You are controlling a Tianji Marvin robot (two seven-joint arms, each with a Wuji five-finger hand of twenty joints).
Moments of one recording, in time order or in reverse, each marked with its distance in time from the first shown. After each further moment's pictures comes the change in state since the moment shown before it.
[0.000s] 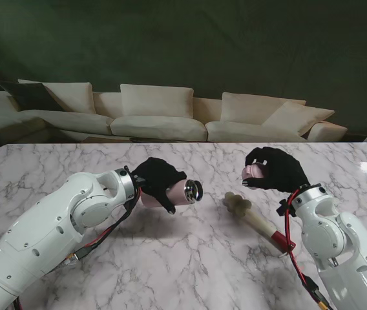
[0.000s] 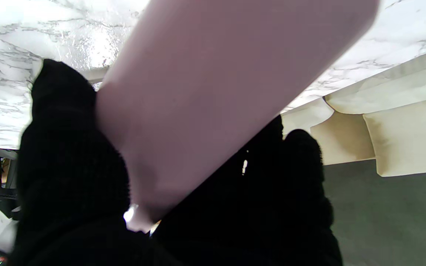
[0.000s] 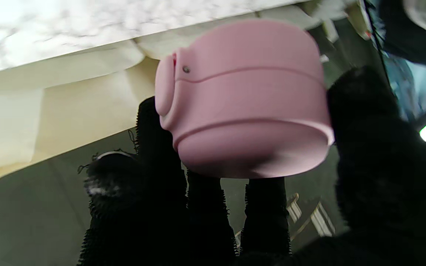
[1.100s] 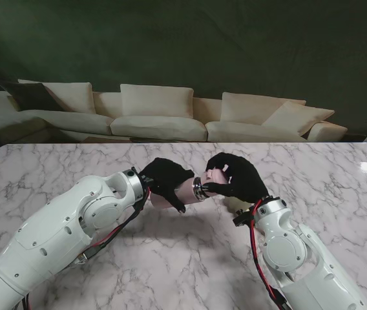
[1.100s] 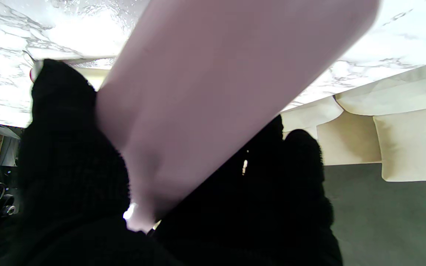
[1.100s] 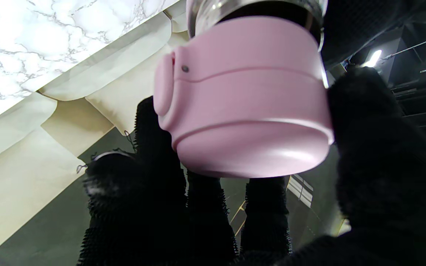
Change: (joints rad) left arm -0.023 -0.022 0.060 0.017 -0.066 0.080 0.034; right arm 0.006 -0.067 -0.217 -0.026 0.248 0.023 -0.122; left_hand 0.000 0.000 0.000 0.000 0.000 0.000 0.000 0.001 0.000 0.000 0.000 0.000 0.000 0.000 0.000 0.000 0.000 0.000 0.000 0.000; right_hand 0.000 0.000 0.000 0.000 0.001 -0.003 -0.002 0.051 0.000 0.001 0.000 0.023 0.001 0.008 0.015 0.014 0.000 0.011 0.000 0.008
